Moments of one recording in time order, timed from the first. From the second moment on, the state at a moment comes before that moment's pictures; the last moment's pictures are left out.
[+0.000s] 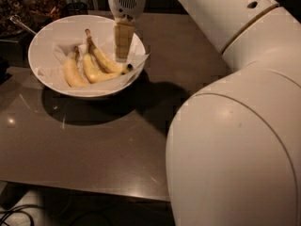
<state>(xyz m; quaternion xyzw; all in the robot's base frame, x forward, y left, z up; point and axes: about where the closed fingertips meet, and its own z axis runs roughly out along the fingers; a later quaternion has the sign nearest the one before) 0.634 0.065 0.953 -0.73 0.67 0.04 0.13</state>
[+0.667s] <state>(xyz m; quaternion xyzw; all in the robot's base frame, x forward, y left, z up) 0.646 0.084 0.936 -0.72 0.68 0.05 0.11</state>
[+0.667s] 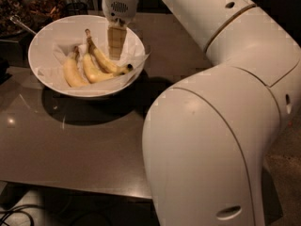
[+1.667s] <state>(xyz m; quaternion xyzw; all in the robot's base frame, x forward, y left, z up) 0.650 0.085 0.914 -0.64 0.76 0.09 0.08</state>
